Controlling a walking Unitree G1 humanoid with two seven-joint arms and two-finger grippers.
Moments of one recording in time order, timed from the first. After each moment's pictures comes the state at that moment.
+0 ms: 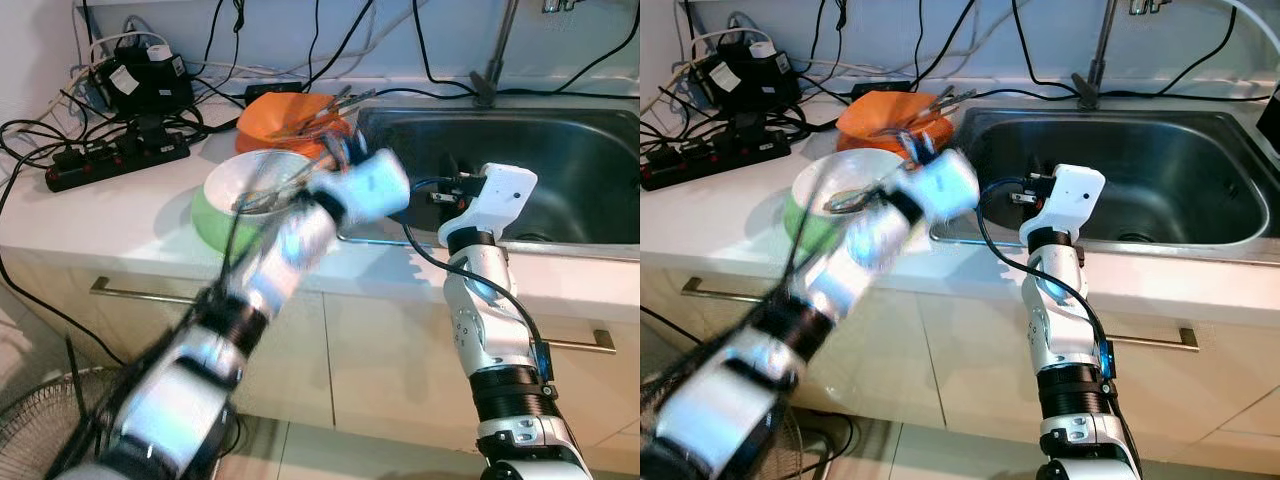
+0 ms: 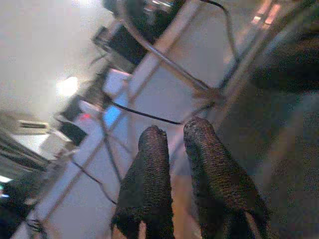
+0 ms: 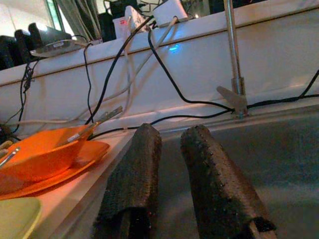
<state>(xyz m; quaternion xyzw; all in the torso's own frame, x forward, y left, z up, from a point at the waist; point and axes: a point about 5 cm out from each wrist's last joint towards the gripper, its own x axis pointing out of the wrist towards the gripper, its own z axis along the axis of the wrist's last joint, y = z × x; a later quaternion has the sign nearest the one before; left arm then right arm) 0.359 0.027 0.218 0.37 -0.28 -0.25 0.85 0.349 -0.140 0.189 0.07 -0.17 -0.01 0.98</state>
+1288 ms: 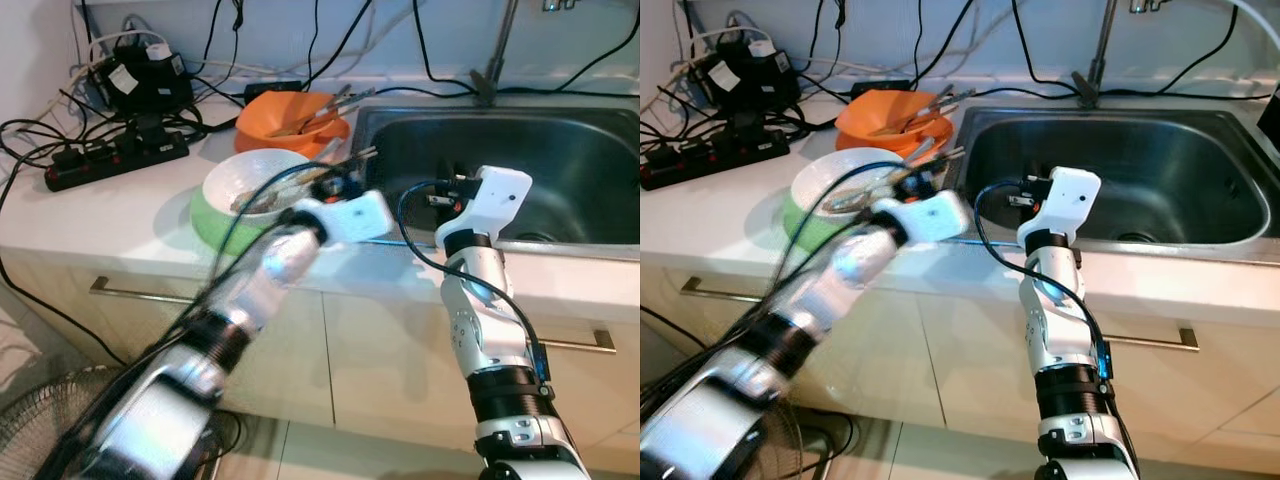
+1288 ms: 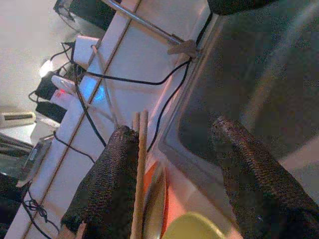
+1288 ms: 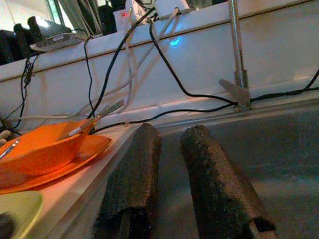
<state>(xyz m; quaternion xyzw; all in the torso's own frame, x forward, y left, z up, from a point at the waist) 0.364 0.035 0.203 0.45 -0.22 -0.24 0.83 0.349 -0.137 0.186 0.08 -0.16 -0.01 0.98</state>
